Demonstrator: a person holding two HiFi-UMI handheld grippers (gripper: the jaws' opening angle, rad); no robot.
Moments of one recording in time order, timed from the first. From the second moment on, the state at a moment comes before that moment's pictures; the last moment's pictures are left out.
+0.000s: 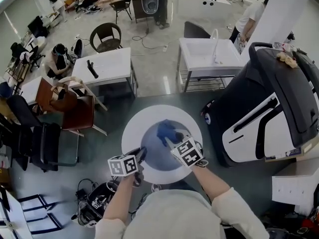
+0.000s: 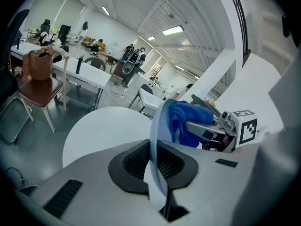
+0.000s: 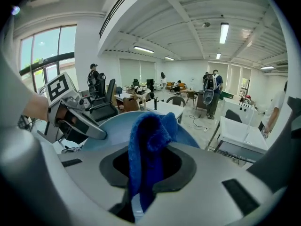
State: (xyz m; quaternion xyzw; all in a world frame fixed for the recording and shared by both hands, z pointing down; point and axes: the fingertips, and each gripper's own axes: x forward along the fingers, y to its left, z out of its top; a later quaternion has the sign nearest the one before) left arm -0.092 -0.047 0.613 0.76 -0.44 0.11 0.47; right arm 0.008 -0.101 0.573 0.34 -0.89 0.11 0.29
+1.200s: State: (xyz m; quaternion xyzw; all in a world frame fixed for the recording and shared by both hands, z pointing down) left arm -0.141 -0.088 0.585 0.75 -0.48 0.05 0.45; right arm 0.035 -0.060 0.625 0.27 -0.84 0.14 0.45
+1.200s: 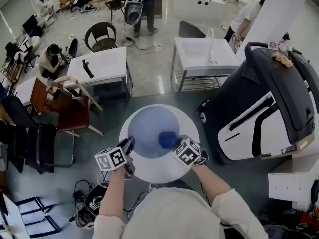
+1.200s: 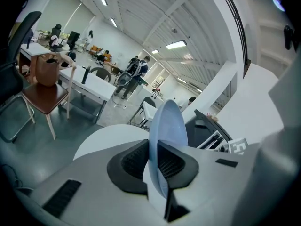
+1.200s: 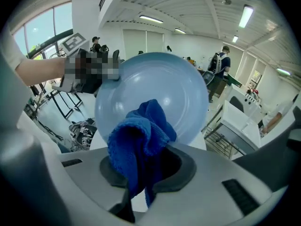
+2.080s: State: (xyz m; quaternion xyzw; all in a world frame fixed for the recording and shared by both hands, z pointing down) left arm -0.109 -0.079 0.590 0.76 -0.45 0.05 0.46; right arm -0.036 -0.099 0.571 0.27 -0.88 0.05 0.39
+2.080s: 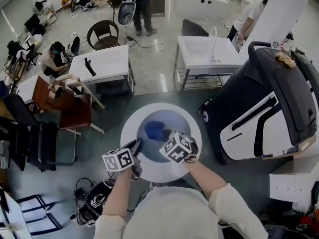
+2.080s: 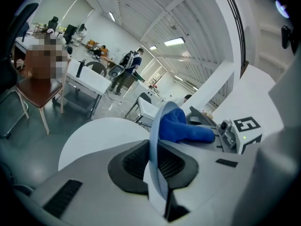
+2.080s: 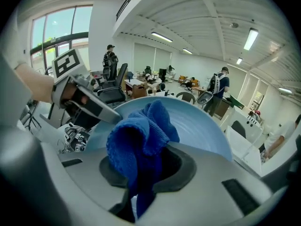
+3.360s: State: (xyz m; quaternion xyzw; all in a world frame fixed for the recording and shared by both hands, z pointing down) left arm -0.104 -0.075 0.603 0.76 -0.45 0.06 0.47; right arm -0.028 -0.065 0.600 0.23 -0.88 0.09 0.40
